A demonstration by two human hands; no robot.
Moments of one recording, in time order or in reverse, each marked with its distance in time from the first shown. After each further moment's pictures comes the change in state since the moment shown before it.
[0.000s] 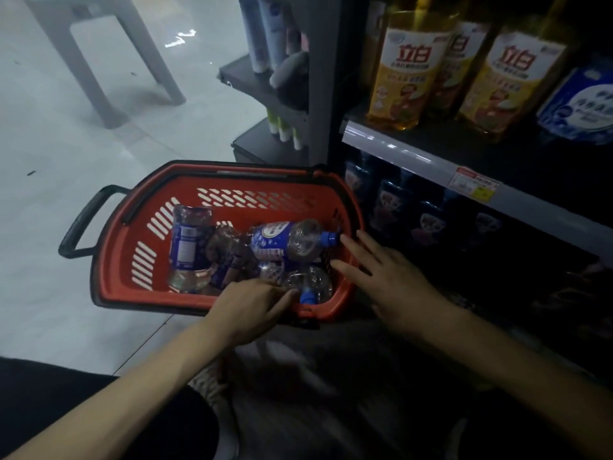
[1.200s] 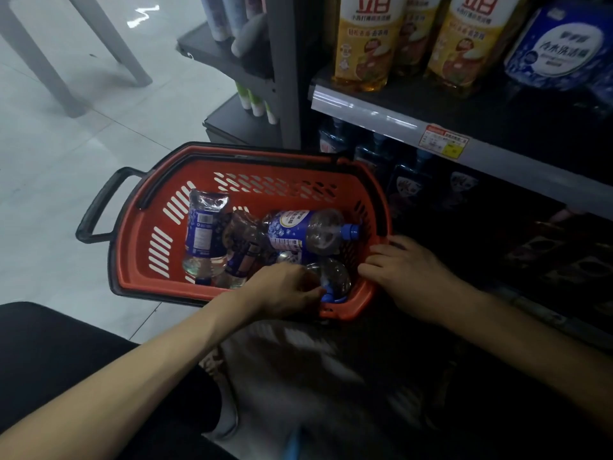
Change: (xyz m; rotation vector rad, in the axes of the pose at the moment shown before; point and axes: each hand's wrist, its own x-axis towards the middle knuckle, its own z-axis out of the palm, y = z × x) left_hand 0.036 0.062 0.015 -0.207 -0.372 0.096; right_hand -0.057 0.014 0.009 -0.032 0.007 -0.062
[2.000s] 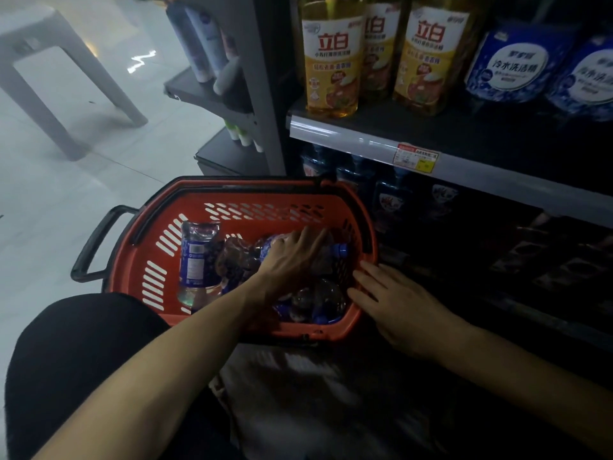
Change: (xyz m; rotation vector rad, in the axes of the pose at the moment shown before) left_hand 0.104 -0.014 -0.004 0.575 0.275 0.018; right_hand -0.026 -0.009 0.020 0.029 0.062 0.113
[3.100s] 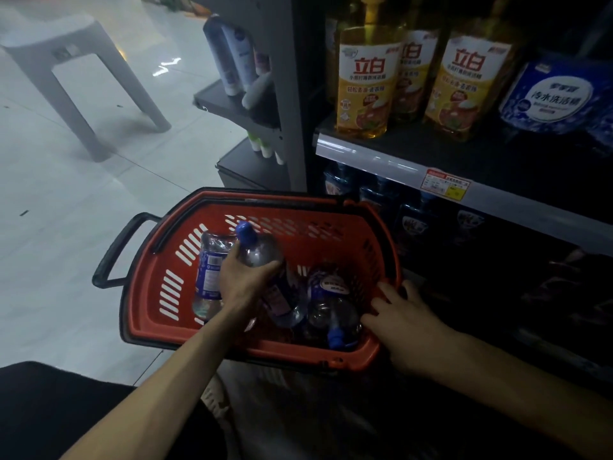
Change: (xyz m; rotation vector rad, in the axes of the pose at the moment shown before) left_hand -0.079 -0.049 -0.023 -1.312 0.602 -0.852; right_hand 0.044 -0.018 -0.039 -0.169 -0.464 0.014
